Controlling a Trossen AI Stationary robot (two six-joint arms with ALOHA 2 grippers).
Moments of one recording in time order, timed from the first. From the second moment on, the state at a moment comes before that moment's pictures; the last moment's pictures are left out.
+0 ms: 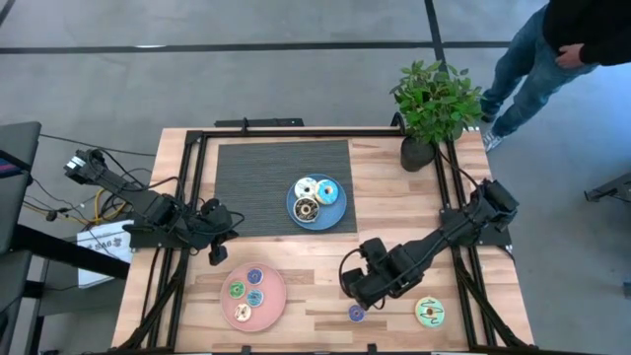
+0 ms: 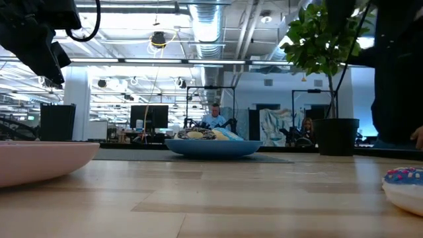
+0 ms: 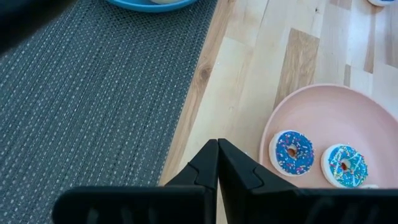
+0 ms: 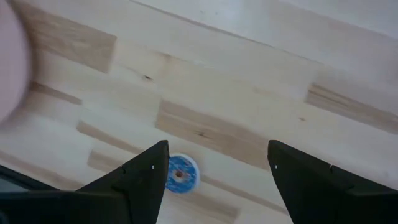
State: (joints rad) left arm -0.50 0.78 0.58 -0.74 -0.35 -0.76; right arm 0.58 1.82 1.58 -1.20 0.16 1.75
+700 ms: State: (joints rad) left arm -0.50 0.78 0.58 -0.74 -0.35 -0.76; right arm 0.58 1.82 1.58 -1.02 0.24 1.81
